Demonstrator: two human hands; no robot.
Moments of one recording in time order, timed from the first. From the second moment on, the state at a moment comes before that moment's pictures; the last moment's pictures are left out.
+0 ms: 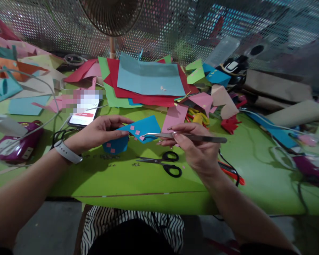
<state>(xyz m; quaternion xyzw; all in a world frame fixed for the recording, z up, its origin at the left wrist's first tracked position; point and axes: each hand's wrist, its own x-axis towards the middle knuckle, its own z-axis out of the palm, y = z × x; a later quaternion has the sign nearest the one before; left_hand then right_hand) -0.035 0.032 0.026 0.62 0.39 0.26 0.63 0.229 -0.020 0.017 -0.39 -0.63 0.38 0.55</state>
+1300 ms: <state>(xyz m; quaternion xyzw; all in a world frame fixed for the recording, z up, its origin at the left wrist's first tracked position) -0.040 0.033 0.030 0.65 0.39 0.13 0.65 0.241 -0.026 0.024 -0.35 -0.69 0.45 0.45</state>
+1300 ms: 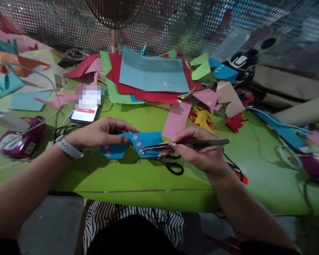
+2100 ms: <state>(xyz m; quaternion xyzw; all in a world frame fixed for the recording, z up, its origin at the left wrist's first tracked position) -0.042 0.033 0.028 0.65 0.38 0.15 0.64 0.239 -0.023 0.023 -0.39 -0.66 0.42 0.49</state>
